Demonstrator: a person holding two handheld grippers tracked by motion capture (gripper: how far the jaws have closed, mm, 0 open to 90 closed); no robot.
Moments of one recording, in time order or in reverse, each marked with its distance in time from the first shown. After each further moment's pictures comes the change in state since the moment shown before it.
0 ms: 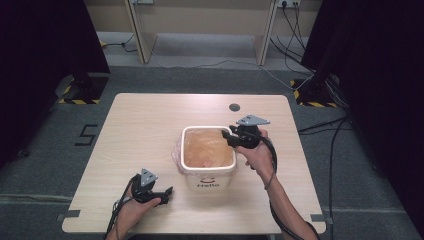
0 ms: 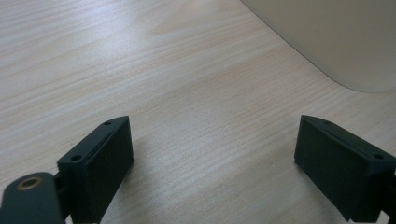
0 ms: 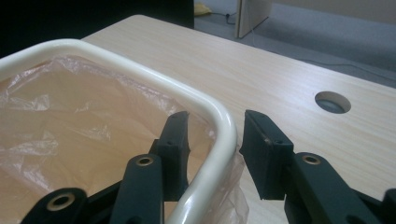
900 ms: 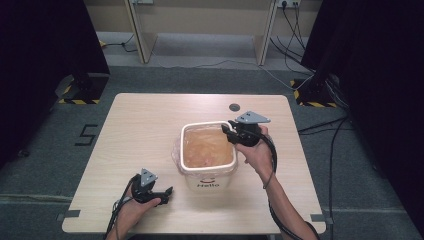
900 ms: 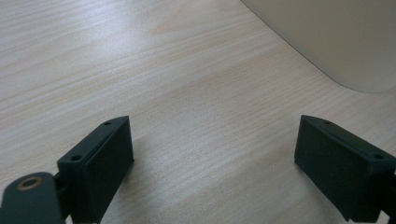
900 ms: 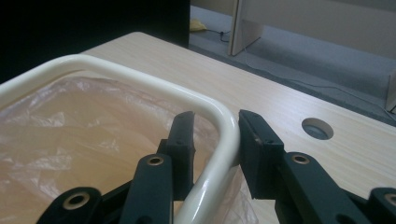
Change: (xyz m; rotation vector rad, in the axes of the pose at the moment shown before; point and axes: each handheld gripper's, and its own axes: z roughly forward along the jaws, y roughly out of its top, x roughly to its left) left arm 0.000 0.000 0.000 0.000 0.000 0.000; right arm 0.009 0.017 -0.013 -0.065 -0.031 -0.056
